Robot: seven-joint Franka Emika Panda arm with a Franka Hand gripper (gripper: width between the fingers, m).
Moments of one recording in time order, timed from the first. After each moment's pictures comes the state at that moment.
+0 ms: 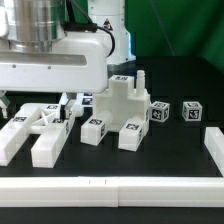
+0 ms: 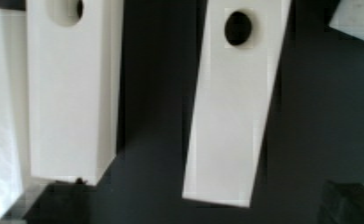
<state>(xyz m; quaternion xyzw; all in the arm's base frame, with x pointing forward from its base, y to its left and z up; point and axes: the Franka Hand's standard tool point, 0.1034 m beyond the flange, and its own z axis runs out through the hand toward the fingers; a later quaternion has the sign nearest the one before) 0.585 -0.133 0.062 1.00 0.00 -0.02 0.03</state>
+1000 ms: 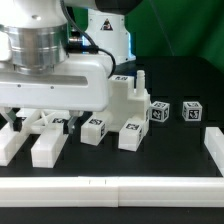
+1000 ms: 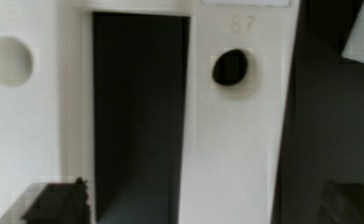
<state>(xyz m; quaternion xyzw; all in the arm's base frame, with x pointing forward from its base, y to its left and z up) 0.574 -0.128 0.032 1.00 -0.05 -0.05 0.02</state>
